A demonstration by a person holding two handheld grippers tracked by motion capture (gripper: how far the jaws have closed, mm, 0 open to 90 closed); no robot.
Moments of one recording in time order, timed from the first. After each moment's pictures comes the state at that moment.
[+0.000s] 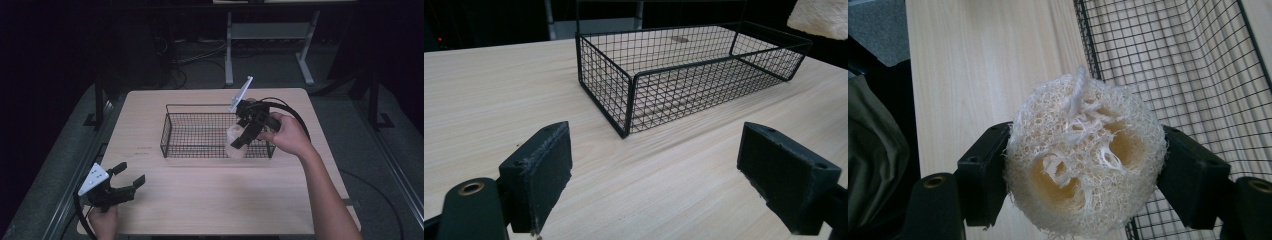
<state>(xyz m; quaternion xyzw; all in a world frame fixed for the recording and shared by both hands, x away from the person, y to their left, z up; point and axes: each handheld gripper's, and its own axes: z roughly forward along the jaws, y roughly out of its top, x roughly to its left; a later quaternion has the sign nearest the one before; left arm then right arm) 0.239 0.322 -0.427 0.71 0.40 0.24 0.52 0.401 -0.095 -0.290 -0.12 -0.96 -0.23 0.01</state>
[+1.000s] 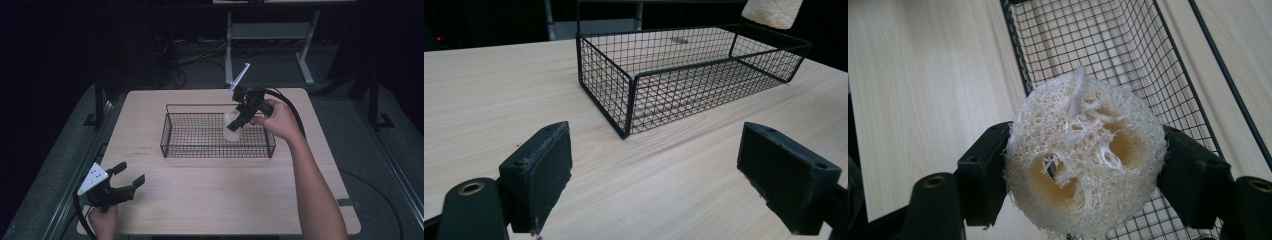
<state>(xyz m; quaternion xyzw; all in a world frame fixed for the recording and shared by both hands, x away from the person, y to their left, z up) 0.239 0.324 -0.428 0.71 0.41 0.24 0.52 0.451 -0.093 -0.295 -0.17 -0.95 -0.24 -0.01</state>
